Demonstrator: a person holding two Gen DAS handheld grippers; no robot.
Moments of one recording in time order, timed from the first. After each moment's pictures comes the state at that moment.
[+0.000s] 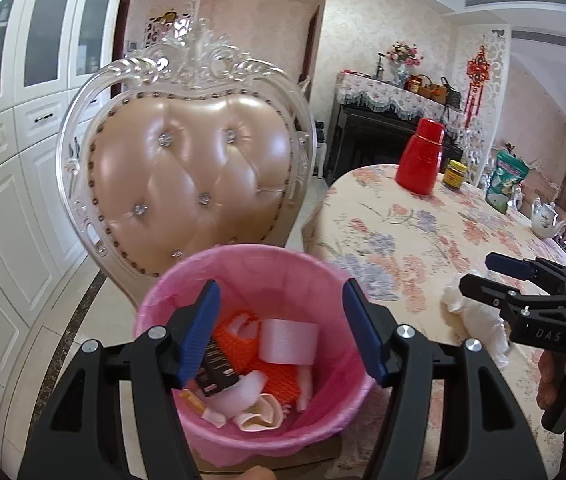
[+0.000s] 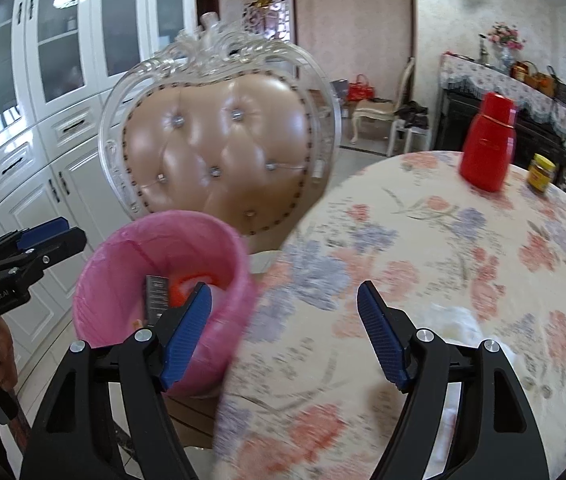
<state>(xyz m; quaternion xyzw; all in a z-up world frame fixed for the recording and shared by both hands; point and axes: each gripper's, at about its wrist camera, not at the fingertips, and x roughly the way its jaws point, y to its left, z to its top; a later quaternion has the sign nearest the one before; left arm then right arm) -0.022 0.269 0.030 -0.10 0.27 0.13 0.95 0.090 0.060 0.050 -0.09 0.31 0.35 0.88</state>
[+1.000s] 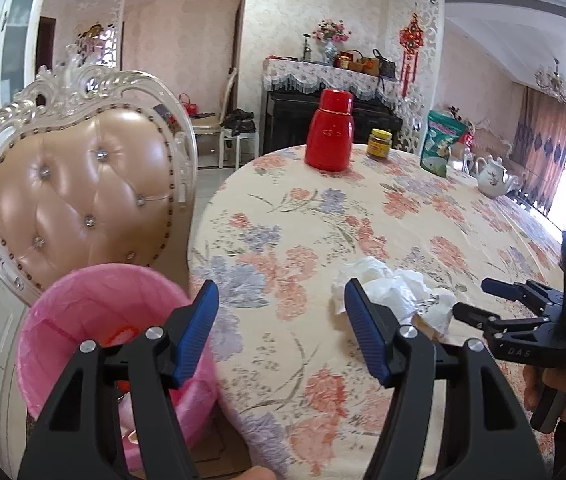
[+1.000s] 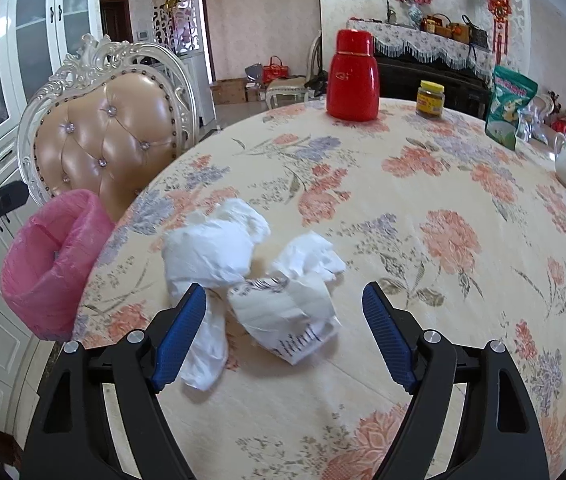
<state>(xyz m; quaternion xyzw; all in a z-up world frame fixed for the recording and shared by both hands) 0.051 0.128 0.035 -0.05 0.29 0.03 0.96 0.123 -0.116 -0.006 -0.05 0.36 0.24 0.90</state>
